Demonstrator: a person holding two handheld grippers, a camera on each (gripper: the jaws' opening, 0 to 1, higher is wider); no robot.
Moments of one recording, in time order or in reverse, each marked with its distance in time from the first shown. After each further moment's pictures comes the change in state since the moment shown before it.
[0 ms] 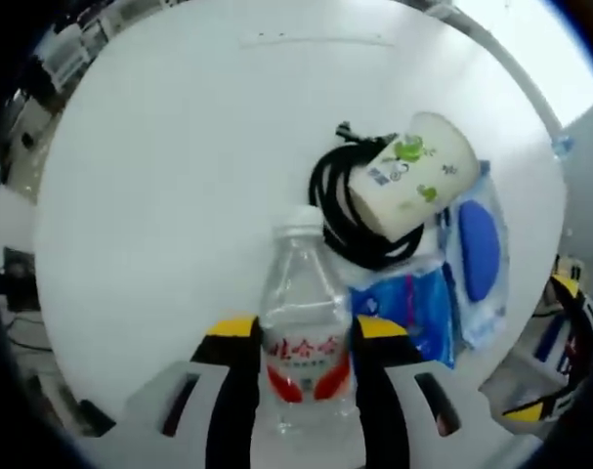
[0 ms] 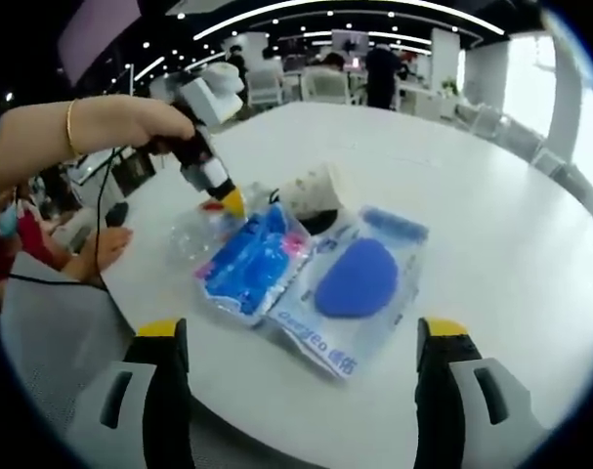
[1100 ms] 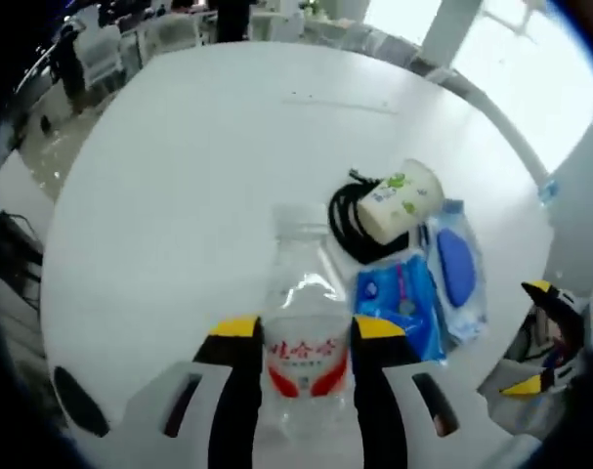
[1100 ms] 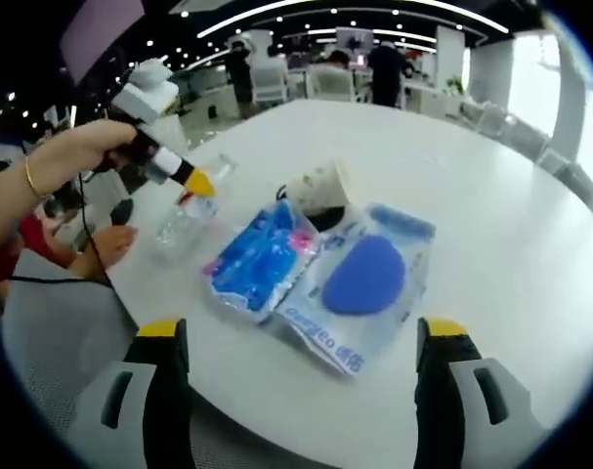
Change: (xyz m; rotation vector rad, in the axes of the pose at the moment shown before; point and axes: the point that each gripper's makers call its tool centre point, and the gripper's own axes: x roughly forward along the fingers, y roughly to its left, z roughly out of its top) left arm -0.054 0.023 -0.025 -0.134 -0.336 -0.031; right arm 0.000 0.007 -0.003 -0.007 0.009 0.024
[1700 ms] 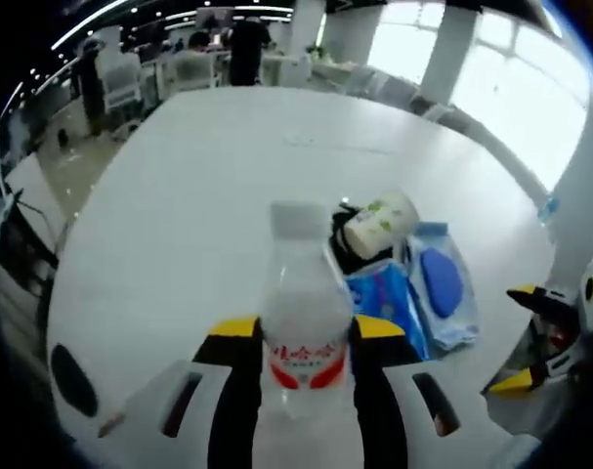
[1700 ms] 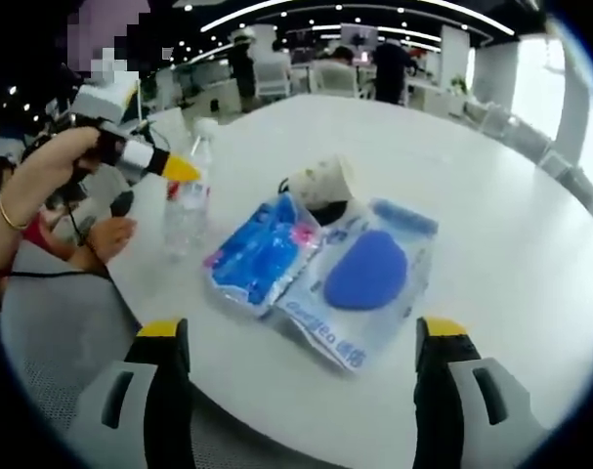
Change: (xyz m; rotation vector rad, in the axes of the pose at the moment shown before) left arm -0.032 -0.016 0.000 0.000 -0.188 0.032; right arm 0.000 0.001 -0.005 -0.019 0.024 0.003
